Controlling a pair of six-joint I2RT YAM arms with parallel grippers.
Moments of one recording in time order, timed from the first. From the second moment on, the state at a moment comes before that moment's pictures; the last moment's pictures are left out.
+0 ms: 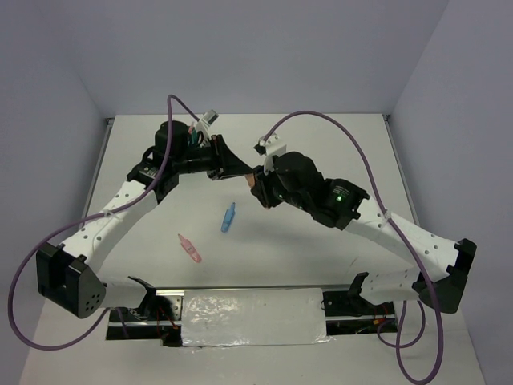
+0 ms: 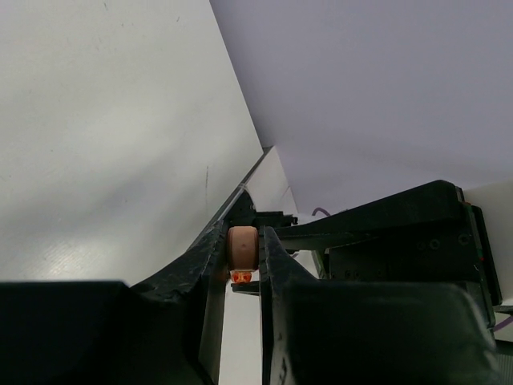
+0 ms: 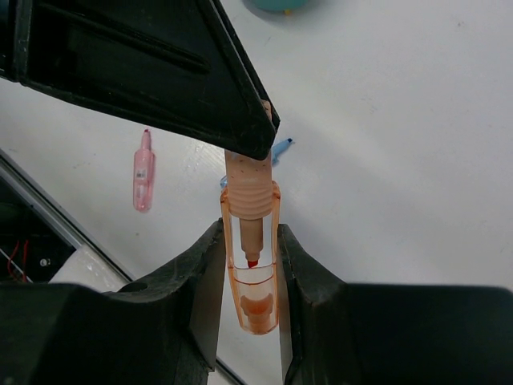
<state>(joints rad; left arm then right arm) -0.43 1.32 1.20 -0.20 0.72 -0.88 0.97 1.24 1.32 -0.58 0.21 0.25</state>
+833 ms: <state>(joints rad) -0.51 1.18 1.06 0.04 0.45 -0.98 0.88 1.49 1.78 -0.81 0.11 0.10</state>
